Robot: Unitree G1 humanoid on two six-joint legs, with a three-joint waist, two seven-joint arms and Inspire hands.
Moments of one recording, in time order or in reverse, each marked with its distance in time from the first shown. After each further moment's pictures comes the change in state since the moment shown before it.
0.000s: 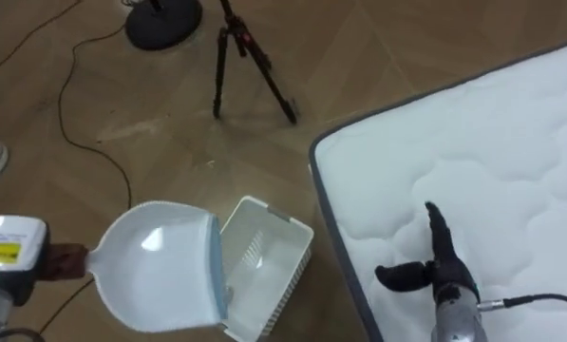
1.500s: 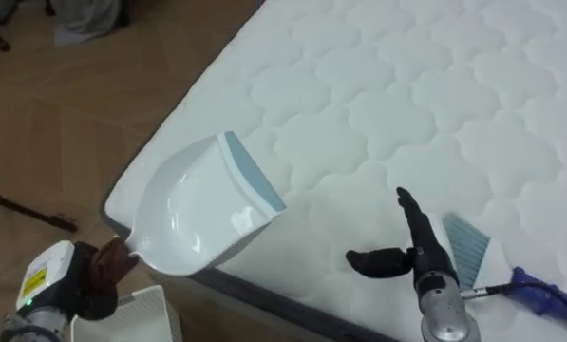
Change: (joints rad) left arm 0.162 -0.195 0.122 -0.257 -0.511 -0.086 -0.272; right arm 0.037 0.054 -0.040 -0.217 -0.016 0.012 0.153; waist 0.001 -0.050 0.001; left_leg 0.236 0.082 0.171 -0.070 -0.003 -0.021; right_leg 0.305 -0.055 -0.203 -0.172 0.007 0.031
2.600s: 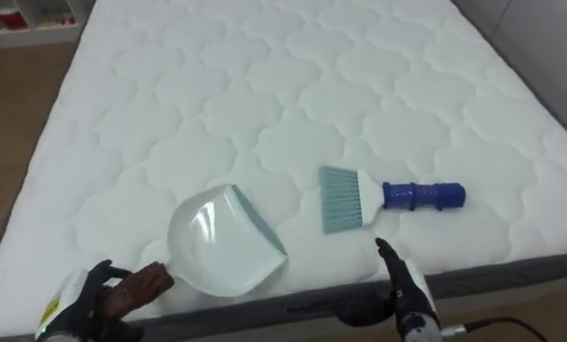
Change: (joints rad) left arm 0.055 -0.041 -0.006 0.012 -0.141 -0.048 -0.033; right arm 0.063 0.087 -0.008 0.159 -0.104 0.042 0.043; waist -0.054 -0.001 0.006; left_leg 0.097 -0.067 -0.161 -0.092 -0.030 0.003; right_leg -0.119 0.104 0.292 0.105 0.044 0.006
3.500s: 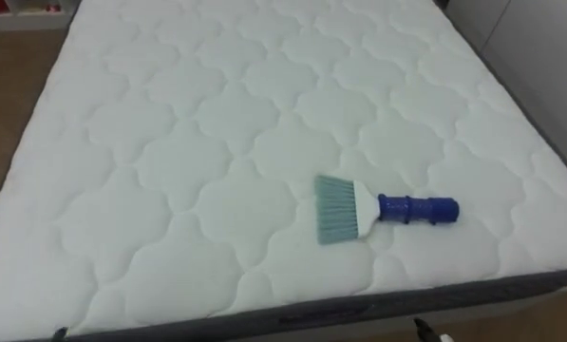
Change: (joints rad) left arm -0.015 -0.054 0.190 0.462 -0.193 -0.029 0.111; right arm 0.016 0.030 -0.123 0.381 -0.006 -0.020 -0.030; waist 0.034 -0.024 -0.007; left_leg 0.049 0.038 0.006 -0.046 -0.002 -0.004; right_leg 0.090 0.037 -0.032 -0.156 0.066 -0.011
